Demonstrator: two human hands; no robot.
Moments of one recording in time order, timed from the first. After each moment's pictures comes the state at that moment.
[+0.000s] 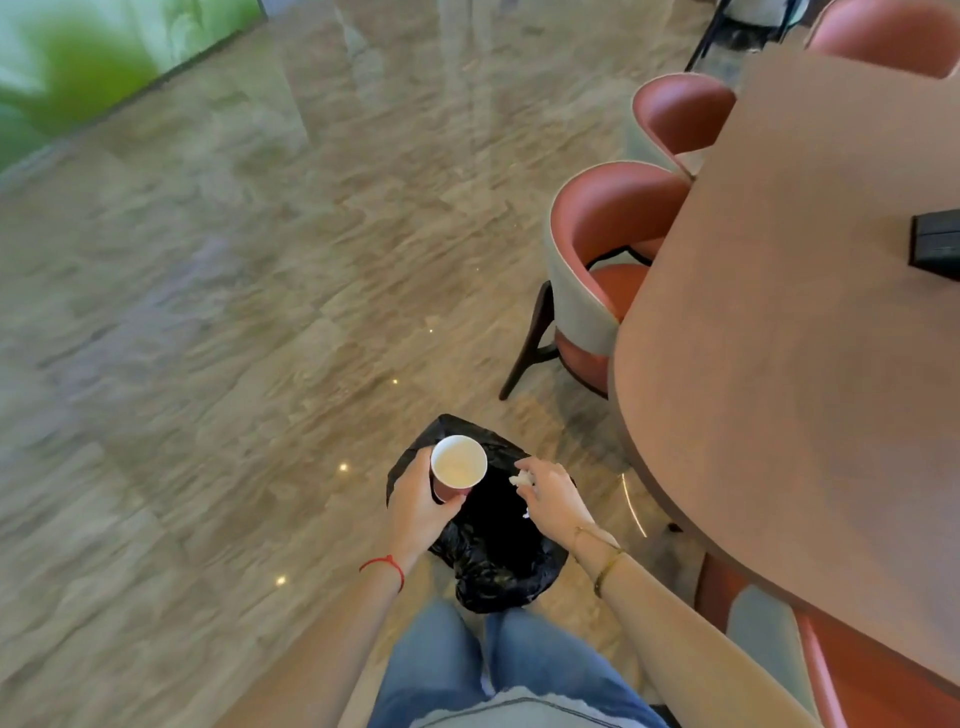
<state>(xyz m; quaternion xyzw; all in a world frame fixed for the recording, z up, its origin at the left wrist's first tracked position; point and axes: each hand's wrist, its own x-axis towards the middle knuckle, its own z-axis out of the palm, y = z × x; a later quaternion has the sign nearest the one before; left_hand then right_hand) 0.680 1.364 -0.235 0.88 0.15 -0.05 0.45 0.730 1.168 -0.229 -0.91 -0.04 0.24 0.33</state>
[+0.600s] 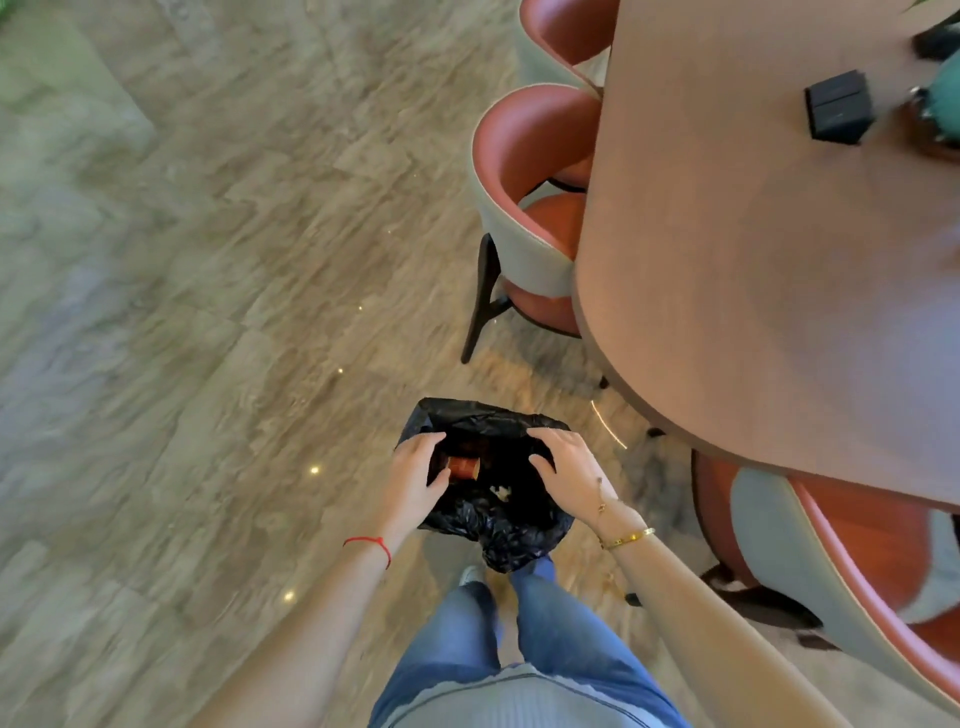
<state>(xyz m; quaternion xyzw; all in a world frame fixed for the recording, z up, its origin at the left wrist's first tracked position) 0.718 1.429 -0.228 0.93 -0.06 -0.17 0.32 0.702 1.191 -0.222 -0.93 0.04 0.17 0.31</state>
